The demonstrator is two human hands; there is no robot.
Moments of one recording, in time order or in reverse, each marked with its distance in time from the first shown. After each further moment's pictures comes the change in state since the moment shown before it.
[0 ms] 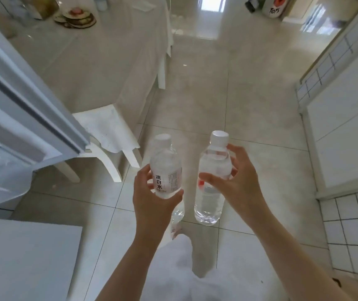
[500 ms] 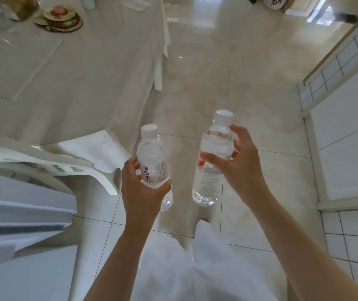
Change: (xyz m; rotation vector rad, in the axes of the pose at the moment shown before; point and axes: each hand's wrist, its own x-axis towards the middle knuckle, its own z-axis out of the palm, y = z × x) left_hand 0.174 0.032 0.024 0.074 0.025 0.022; right_hand 0.179 -0.046 0.023 -0.001 0.052 -0.015
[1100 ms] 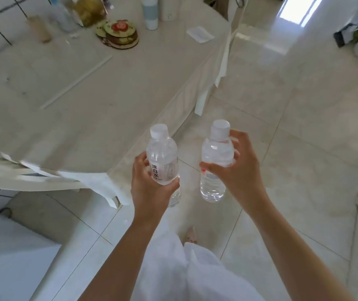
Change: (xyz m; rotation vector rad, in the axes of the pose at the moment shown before) left_hand 0.224 0.069 0.109 -0.030 0.308 -0.195; right_hand 0.303 -0.029 0.047 -0.091 -0.291 -0.166
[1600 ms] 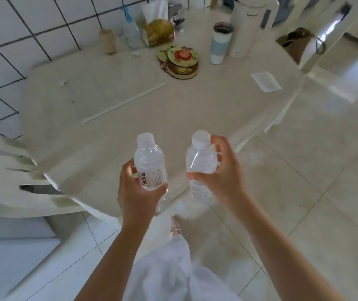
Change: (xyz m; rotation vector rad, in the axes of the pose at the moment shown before) left_hand 0.174 0.000 -0.009 0.046 0.379 -0.190; right_hand 0.199 -0.052 0.126 -0.042 -0.374 -0.247
